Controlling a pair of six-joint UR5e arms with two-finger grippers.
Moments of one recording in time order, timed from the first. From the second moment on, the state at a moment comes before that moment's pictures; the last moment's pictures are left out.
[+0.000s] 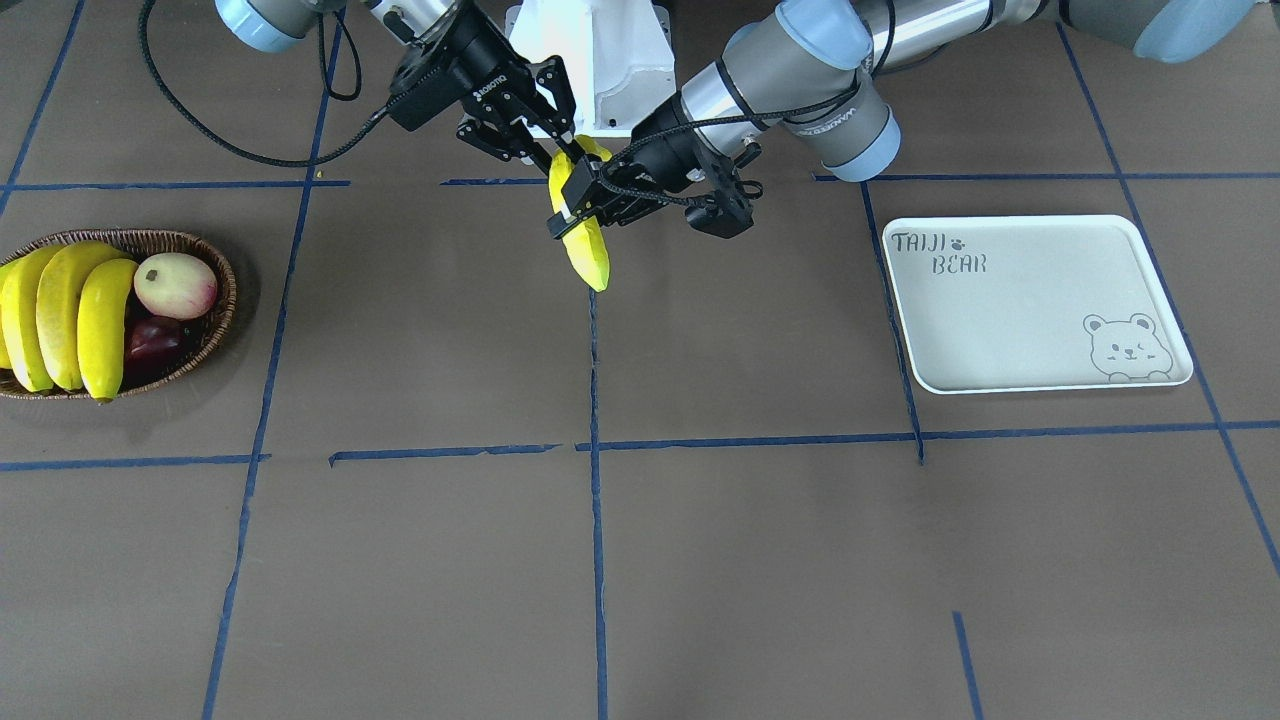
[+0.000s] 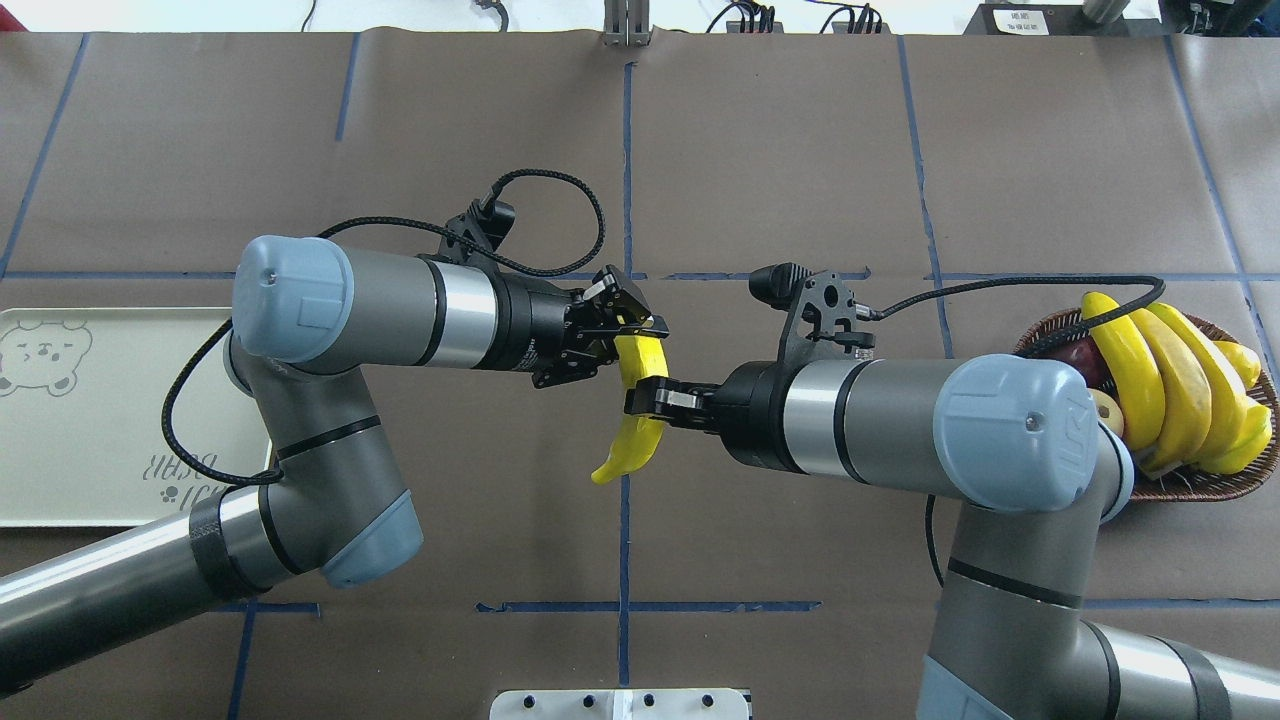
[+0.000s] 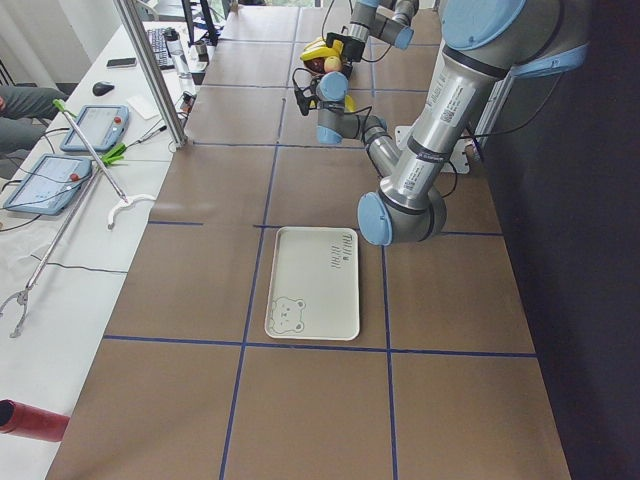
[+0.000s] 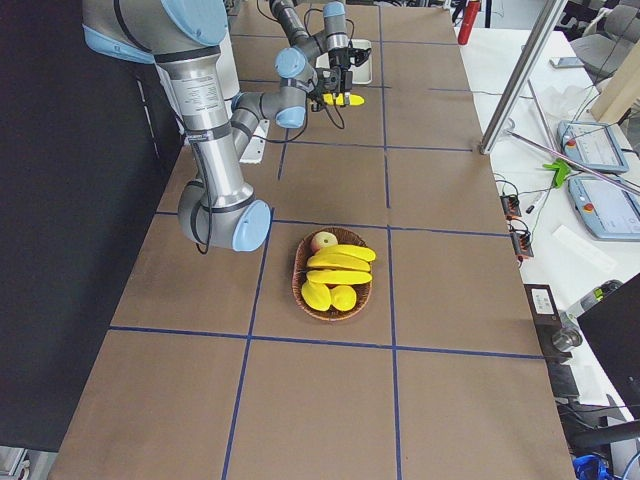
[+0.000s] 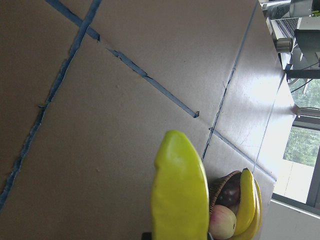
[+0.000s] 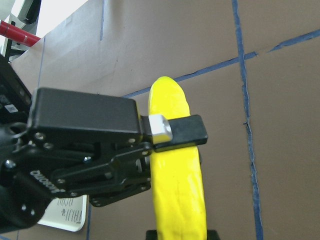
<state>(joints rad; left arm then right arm) -0.54 -2.17 -1.64 -2.56 -1.91 -1.96 0.40 -1.18 2.04 -0.99 1.67 1.52</state>
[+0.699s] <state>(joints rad) -0.65 -2.14 -1.59 -2.48 -1.93 -1.92 0.41 -1.21 2.11 -1.03 1.68 1.53</state>
